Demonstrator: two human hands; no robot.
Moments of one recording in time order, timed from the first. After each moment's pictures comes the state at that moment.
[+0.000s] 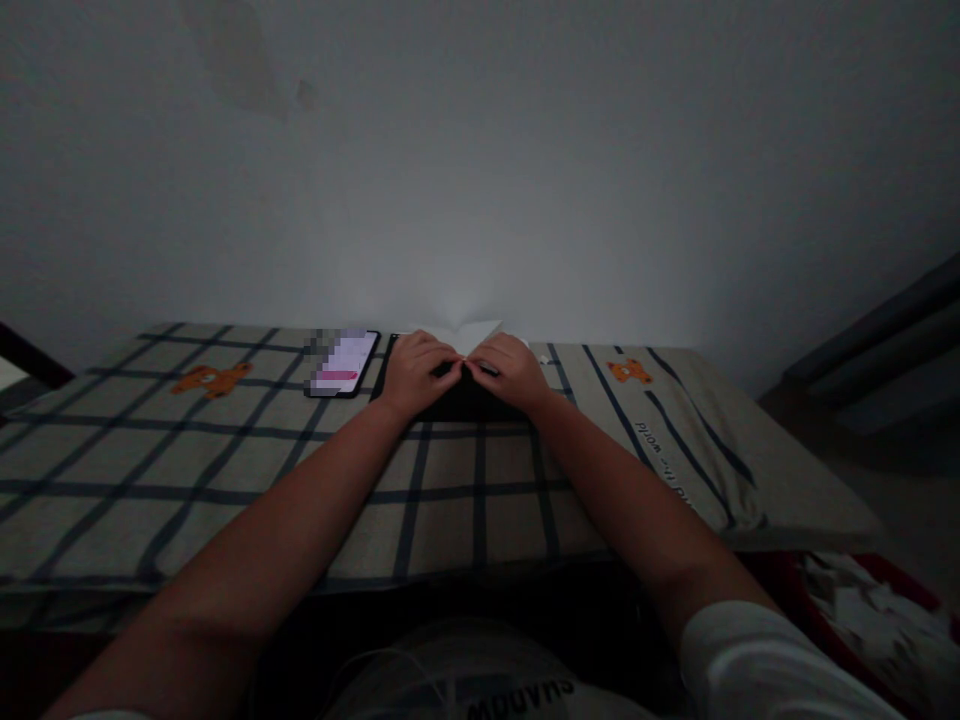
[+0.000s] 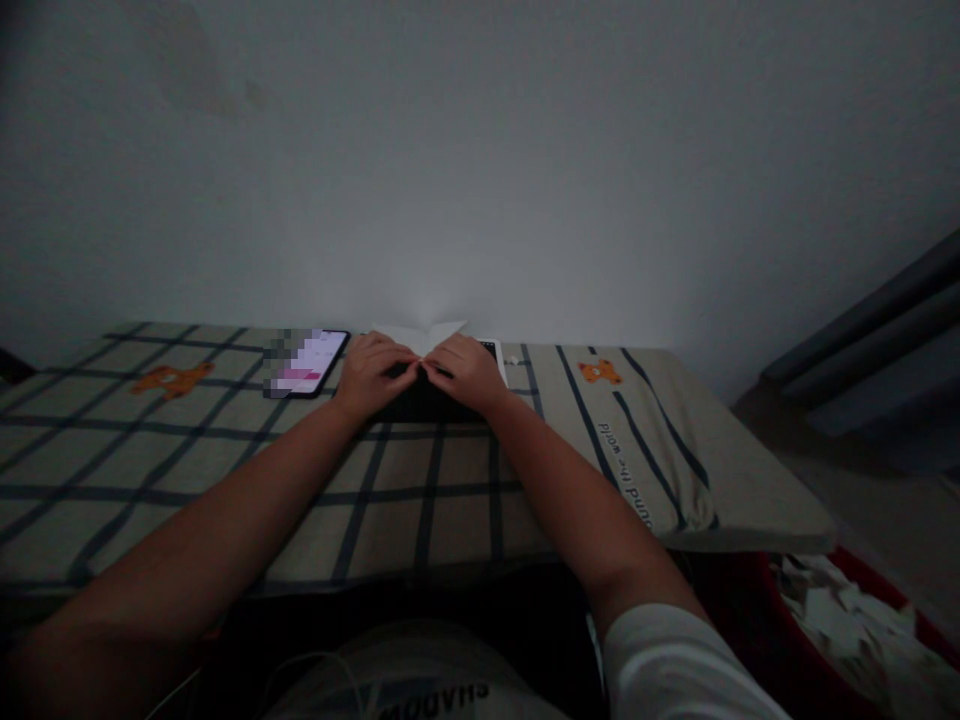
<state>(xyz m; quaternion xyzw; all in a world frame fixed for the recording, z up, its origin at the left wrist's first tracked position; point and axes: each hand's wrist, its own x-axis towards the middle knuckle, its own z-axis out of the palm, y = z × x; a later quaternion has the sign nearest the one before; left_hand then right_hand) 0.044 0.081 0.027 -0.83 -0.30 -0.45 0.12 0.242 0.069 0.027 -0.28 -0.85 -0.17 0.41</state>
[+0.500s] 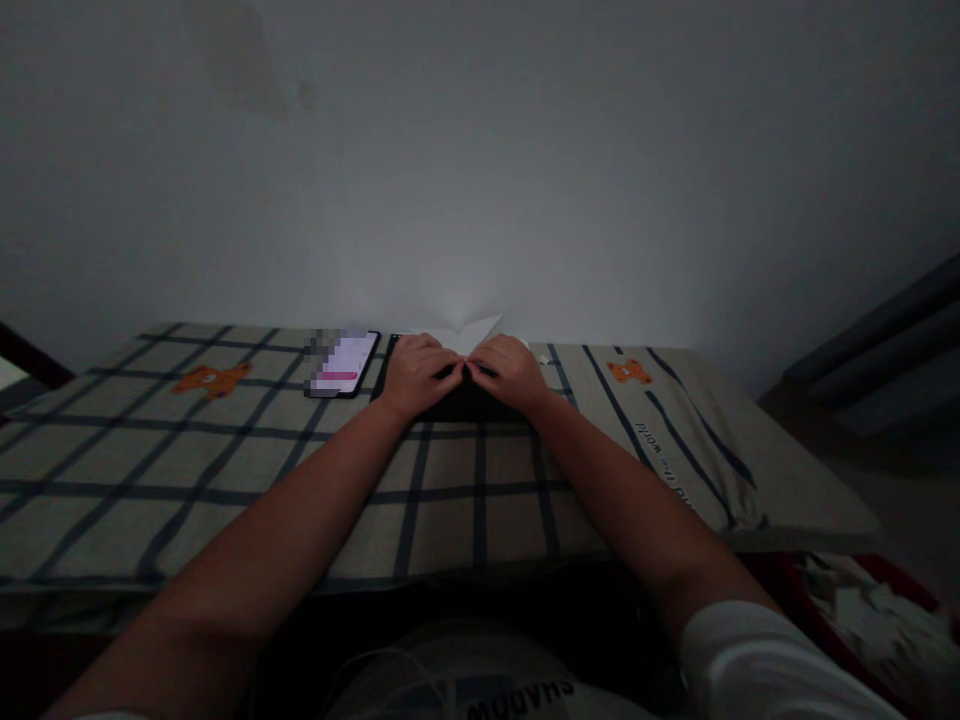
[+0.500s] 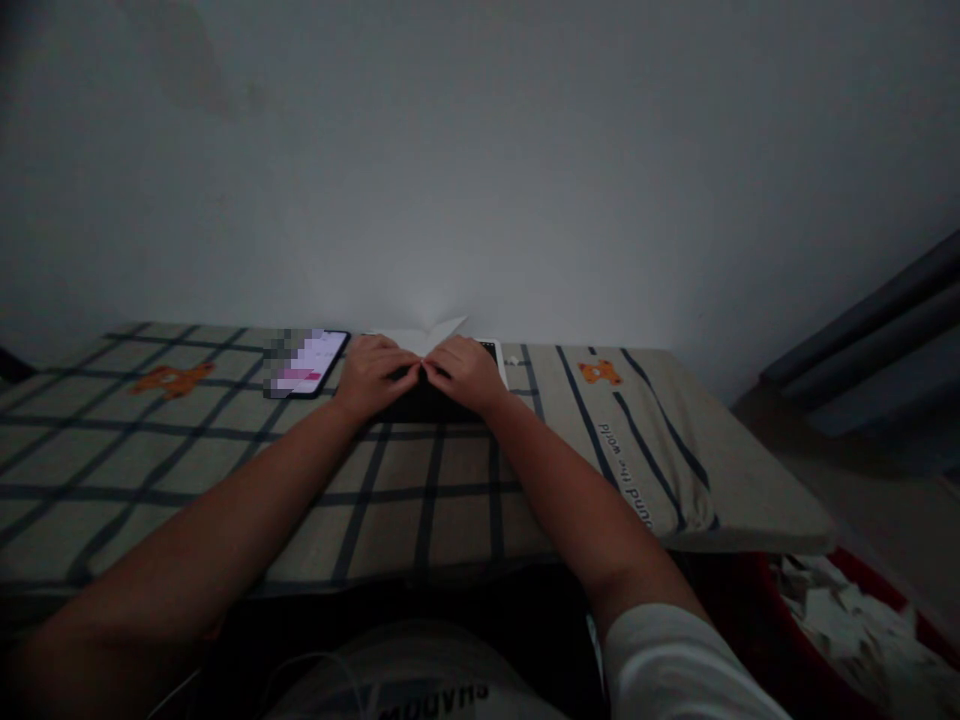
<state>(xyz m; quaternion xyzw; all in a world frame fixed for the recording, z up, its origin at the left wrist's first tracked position) 0.044 0.080 0.027 -0.84 -0.31 -0.42 0.15 0.242 0.069 0.025 -0.29 -0.85 -0.18 0.40</state>
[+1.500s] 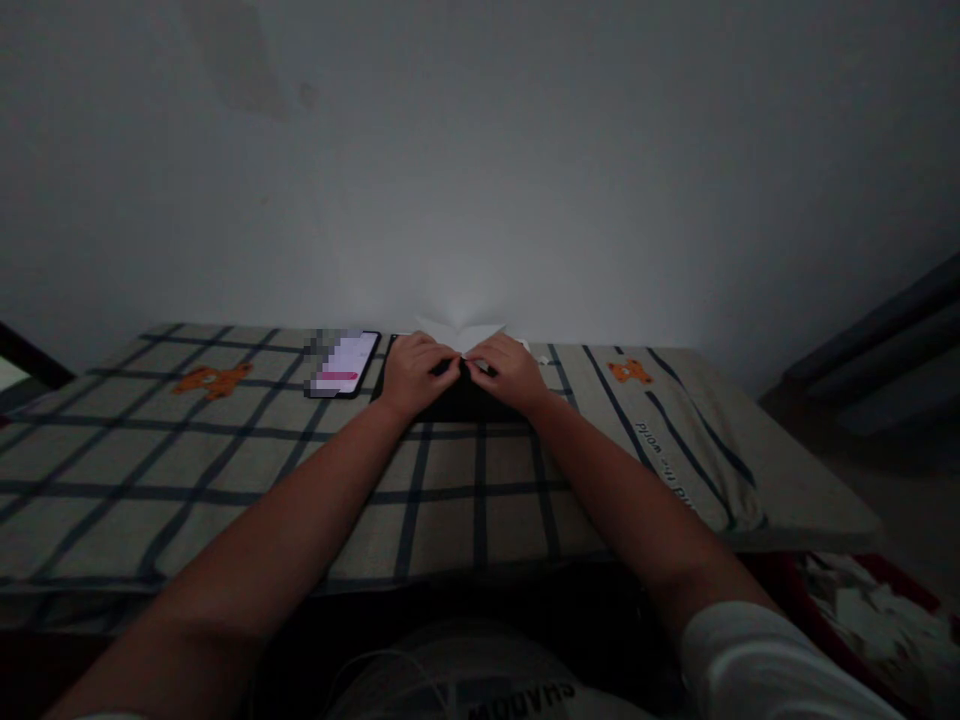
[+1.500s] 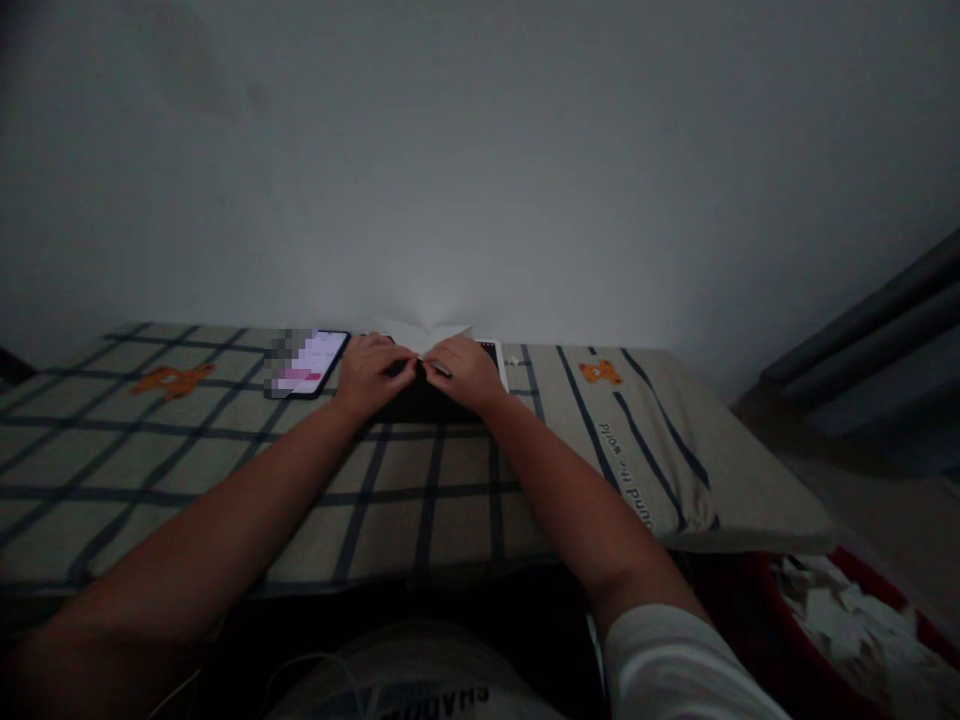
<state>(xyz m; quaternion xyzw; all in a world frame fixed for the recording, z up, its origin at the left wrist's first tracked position) 0.044 0.081 0.027 -0.82 -0.31 -0.46 0.17 0.238 0.068 0.028 -0.28 -0.84 -0.15 0.44</state>
